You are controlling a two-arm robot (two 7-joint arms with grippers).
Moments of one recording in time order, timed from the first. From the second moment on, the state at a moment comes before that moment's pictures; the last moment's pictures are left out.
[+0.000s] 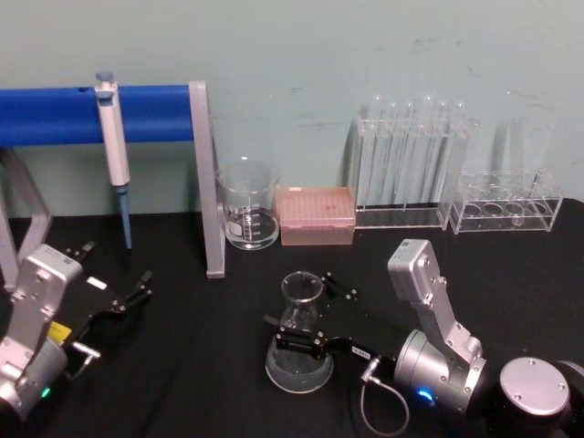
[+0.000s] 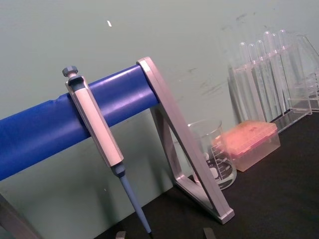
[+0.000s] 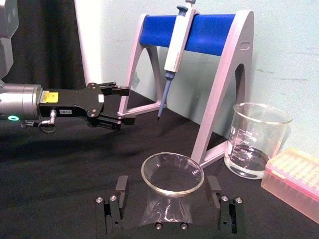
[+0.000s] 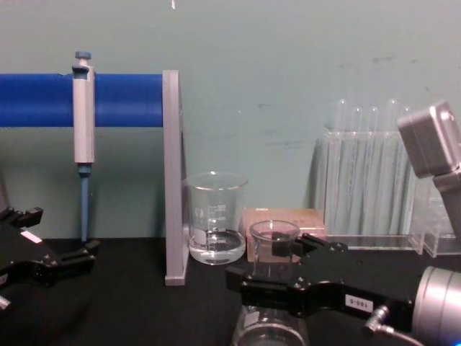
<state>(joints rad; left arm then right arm) -0.20 0.60 0.45 -1.41 -0.25 -0.12 0.03 0.31 0.33 -0.51 -1.31 0.33 -0.11 0.55</state>
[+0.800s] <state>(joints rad) -0.20 0.60 0.45 -1.41 -0.25 -0.12 0.03 0.31 0.33 -0.51 -1.31 0.34 -0.11 0.55</state>
